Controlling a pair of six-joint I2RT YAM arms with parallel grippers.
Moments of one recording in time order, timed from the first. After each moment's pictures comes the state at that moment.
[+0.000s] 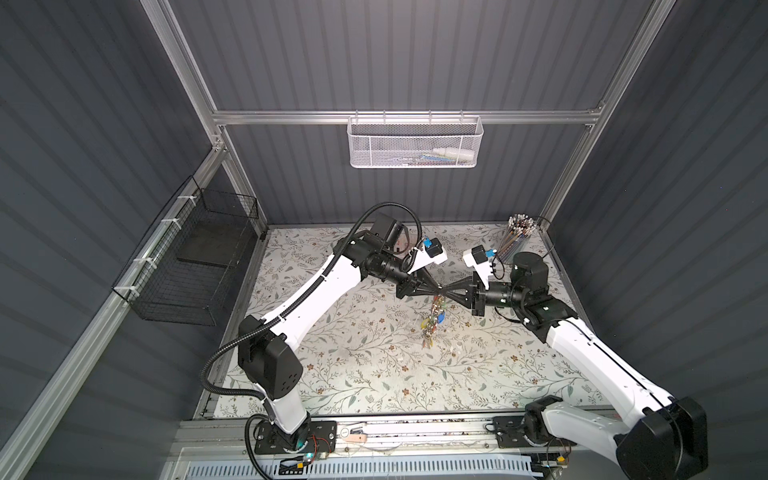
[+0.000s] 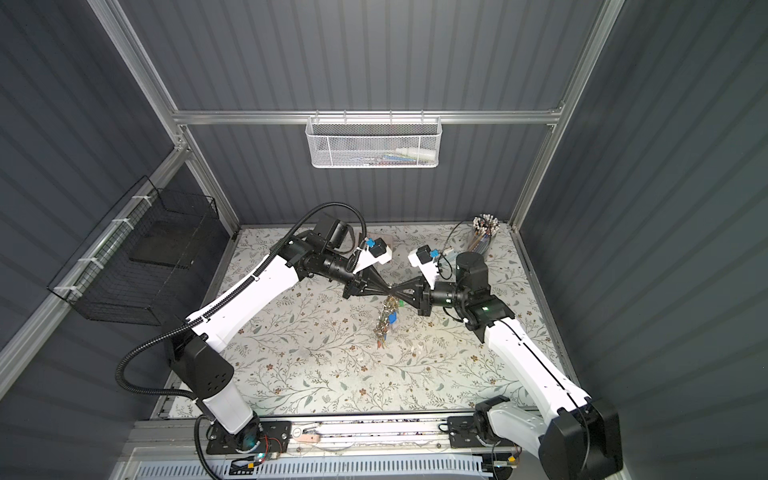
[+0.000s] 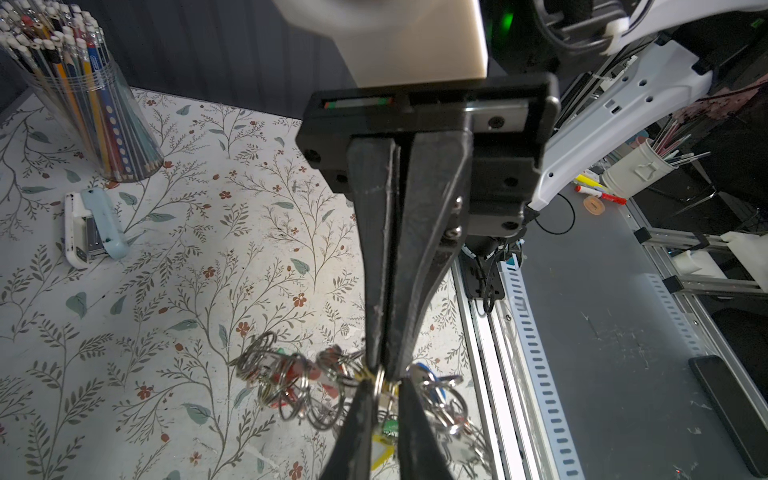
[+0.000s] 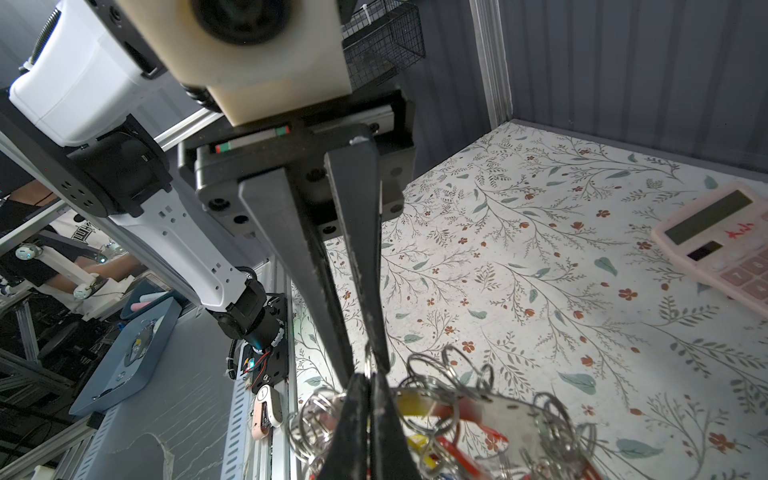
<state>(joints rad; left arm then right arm) -0.68 1.73 1.75 -0.93 0.90 0.56 0.32 1.12 0.85 -0.05 -1.02 0.13</state>
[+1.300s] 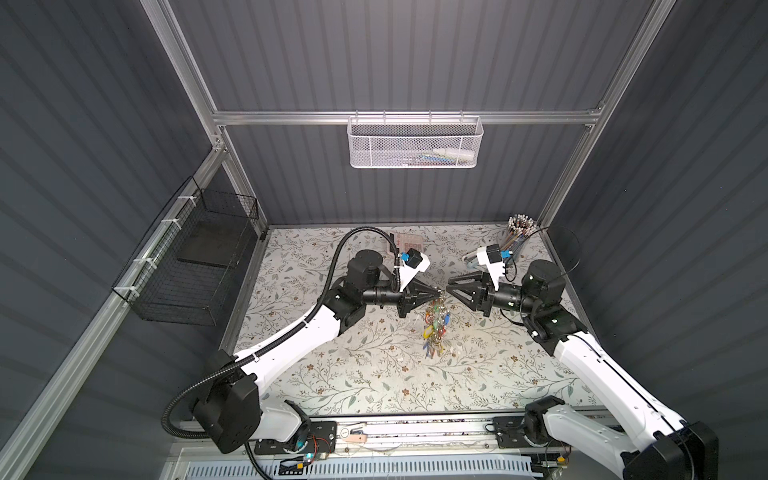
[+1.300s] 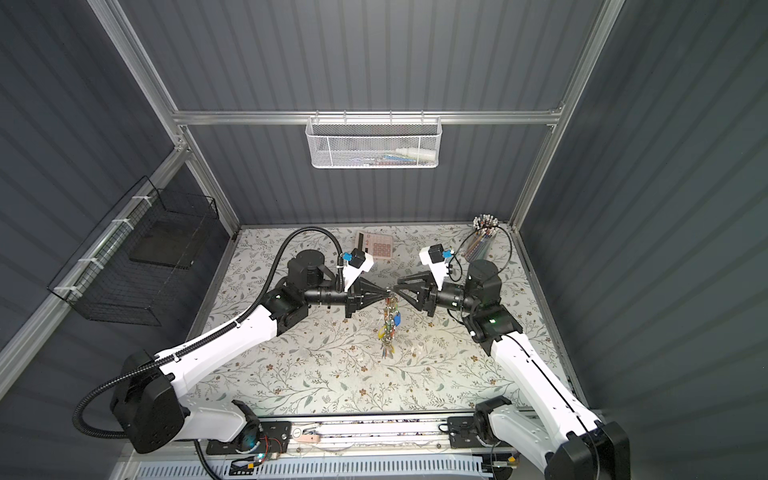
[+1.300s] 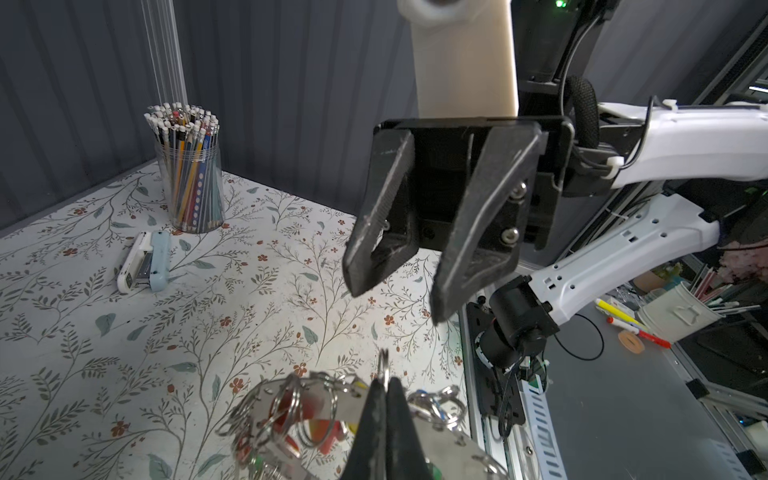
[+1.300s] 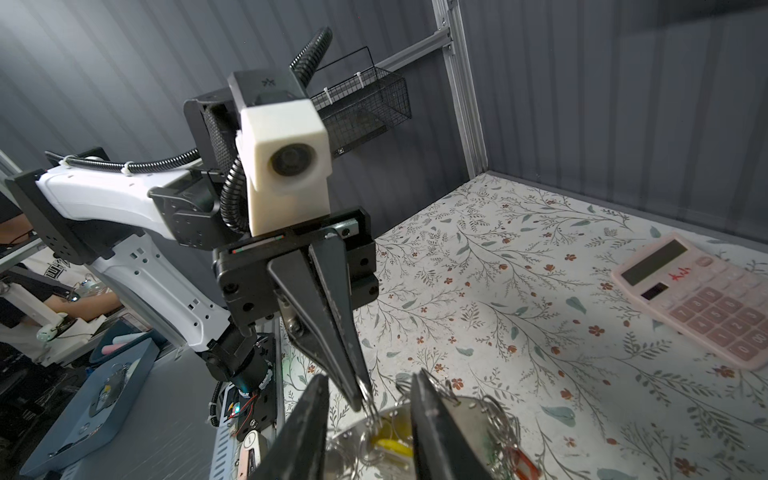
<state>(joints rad) -0.73 1.39 1.02 0.14 0.77 -0.11 0.31 1.01 0.77 0.14 -0.96 0.27</state>
